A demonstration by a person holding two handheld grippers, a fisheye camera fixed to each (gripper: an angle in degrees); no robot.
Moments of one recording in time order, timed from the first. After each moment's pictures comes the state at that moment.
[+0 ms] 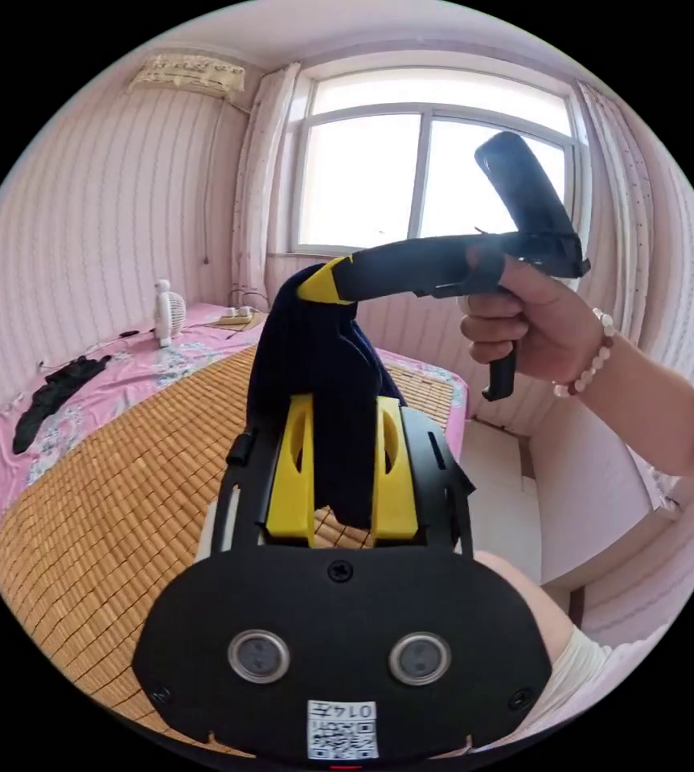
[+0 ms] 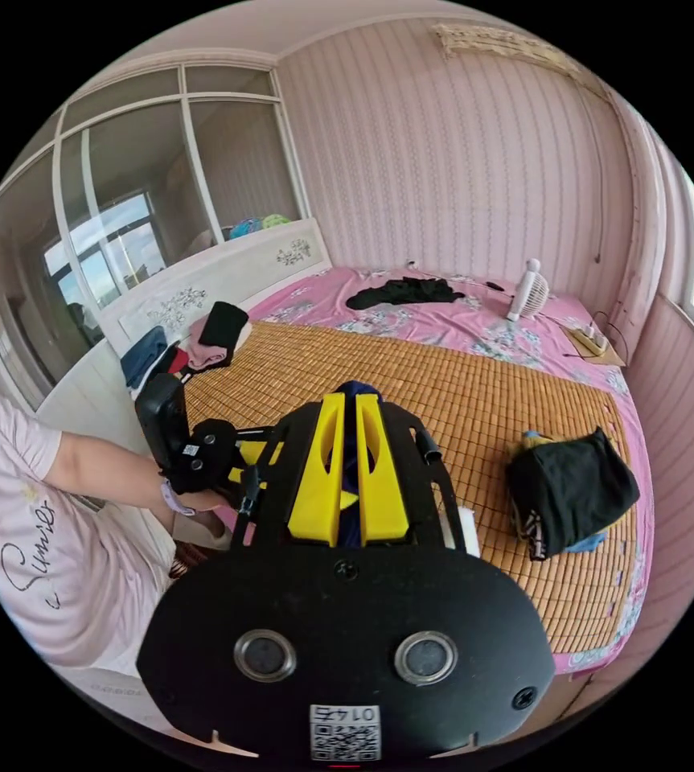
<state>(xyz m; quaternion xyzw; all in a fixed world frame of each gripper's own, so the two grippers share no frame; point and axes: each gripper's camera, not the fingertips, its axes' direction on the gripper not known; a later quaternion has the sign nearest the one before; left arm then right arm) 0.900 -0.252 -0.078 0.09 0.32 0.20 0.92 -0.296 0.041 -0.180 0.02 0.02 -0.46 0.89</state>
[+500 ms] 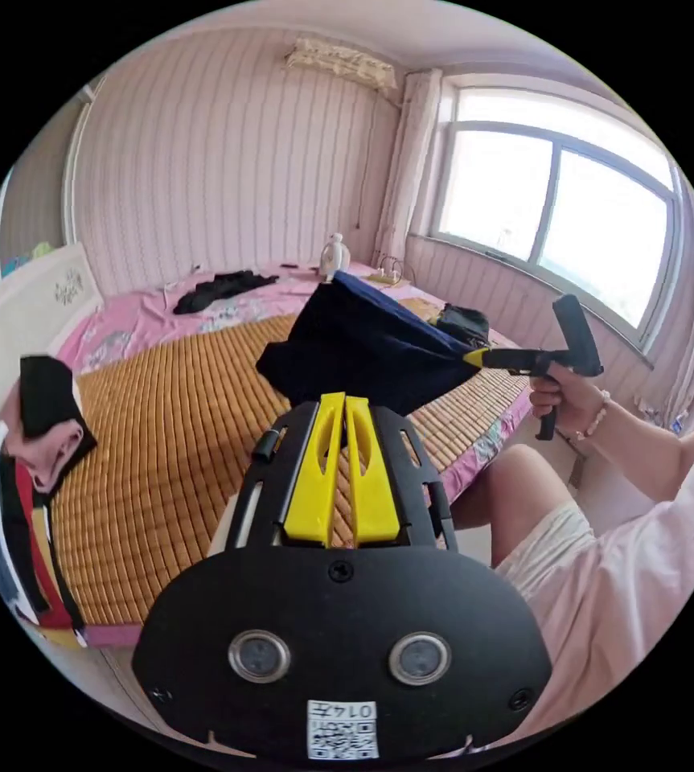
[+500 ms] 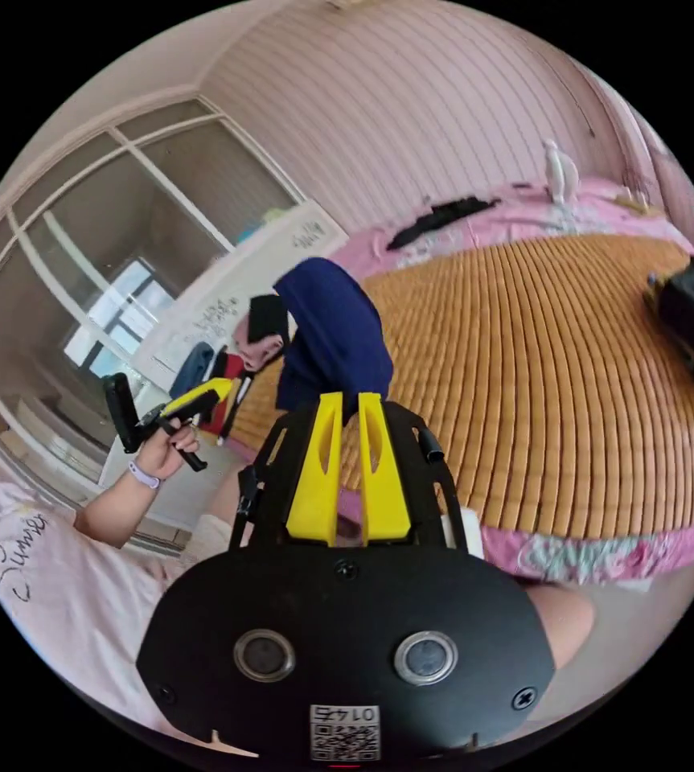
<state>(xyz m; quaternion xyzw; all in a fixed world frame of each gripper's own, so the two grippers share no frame) 0.559 -0.085 -0.139 -0.03 0.21 0.02 0.98 -0.229 0.180 0.023 -0.12 0.00 -0.22 0.97</state>
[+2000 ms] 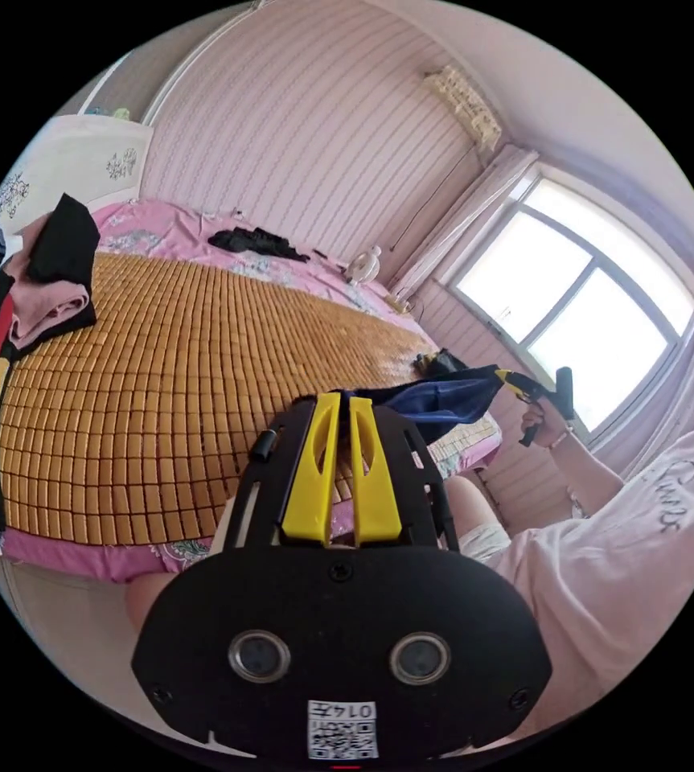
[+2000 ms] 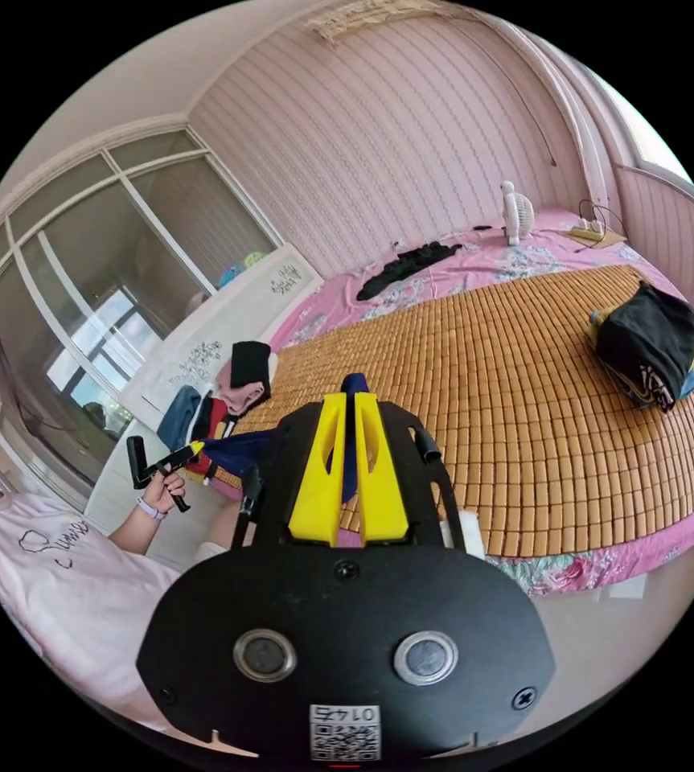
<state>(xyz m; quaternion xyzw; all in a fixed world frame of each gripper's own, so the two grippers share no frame) 0.231 0.022 -0.318 0.05 0.31 -0.13 0.94 -0.328 0.074 -0.180 0.08 -0.08 -0.30 0.95</state>
